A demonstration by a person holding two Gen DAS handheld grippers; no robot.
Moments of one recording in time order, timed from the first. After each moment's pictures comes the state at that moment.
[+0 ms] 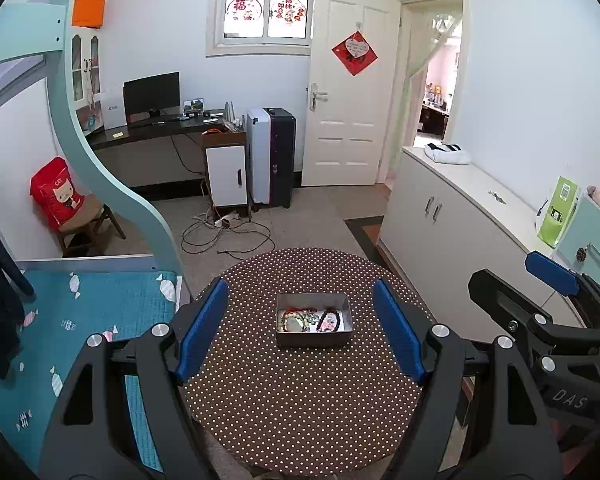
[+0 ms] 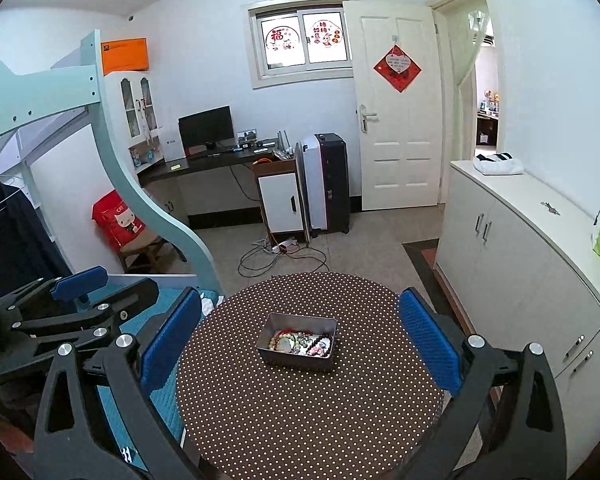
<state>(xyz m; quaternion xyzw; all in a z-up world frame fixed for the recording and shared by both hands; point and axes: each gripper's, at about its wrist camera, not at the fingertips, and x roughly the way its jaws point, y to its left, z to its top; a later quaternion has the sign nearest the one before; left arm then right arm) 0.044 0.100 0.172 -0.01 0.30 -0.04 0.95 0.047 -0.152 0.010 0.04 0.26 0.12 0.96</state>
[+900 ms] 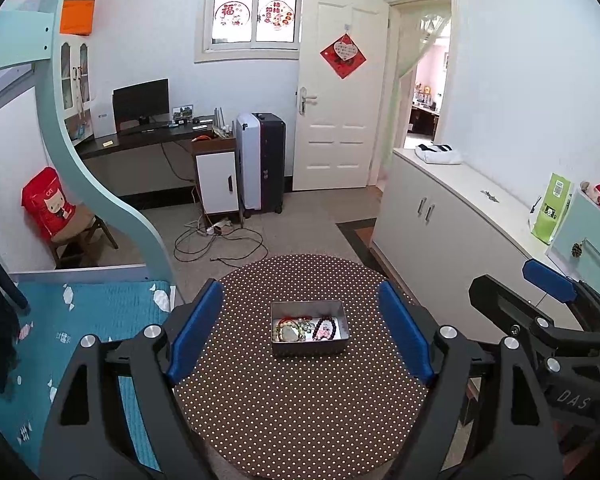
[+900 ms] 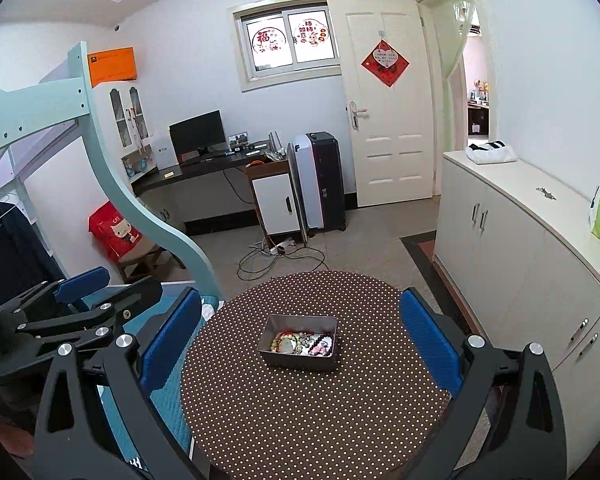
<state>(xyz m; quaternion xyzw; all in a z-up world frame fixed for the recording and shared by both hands) 0.055 0.104 0.173 0.00 0.29 -0.06 0.95 0.042 -0.161 0.009 0.07 0.26 0.11 0.96</state>
